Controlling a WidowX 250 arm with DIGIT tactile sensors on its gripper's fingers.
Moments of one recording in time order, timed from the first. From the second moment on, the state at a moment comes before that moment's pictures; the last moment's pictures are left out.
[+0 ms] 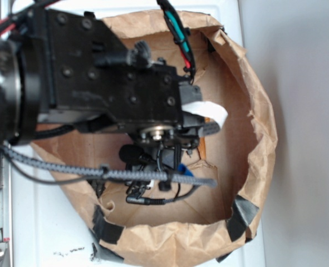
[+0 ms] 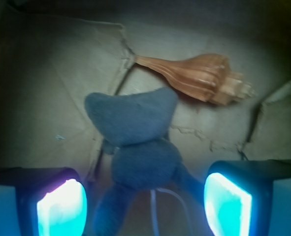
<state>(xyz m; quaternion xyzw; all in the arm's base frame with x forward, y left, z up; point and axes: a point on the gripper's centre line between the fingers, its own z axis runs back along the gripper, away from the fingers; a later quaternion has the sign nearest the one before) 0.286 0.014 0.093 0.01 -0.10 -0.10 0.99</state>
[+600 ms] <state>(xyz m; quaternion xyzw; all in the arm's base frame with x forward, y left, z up) 0.252 -0.003 0.056 0.04 -0.07 -0.12 0.99</state>
